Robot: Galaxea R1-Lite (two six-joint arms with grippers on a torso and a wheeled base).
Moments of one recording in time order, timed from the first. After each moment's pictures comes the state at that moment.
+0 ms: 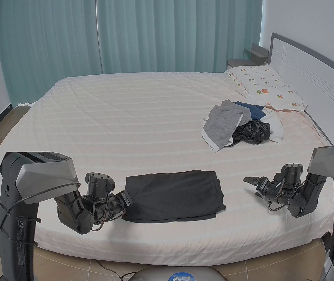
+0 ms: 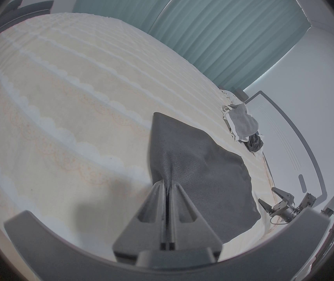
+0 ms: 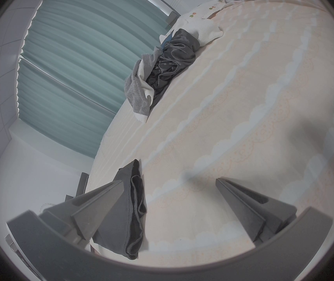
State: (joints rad) left arm -0.34 2.43 -0.78 -1.04 -0.06 -0.74; right arm 0.04 2.45 -0.73 -1.21 0.33 0.76
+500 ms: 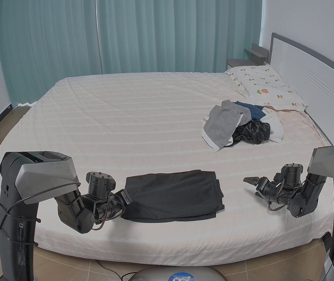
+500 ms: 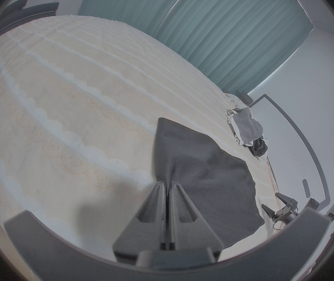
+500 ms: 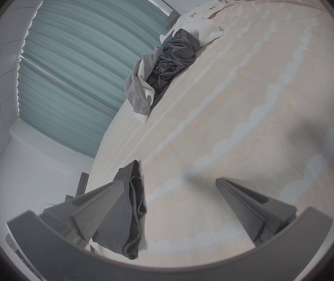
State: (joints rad) left arm -0.34 2.42 -0.79 -1.02 -0.01 -0.76; right arm 0.04 2.45 -0.73 -1.21 0.33 0.76
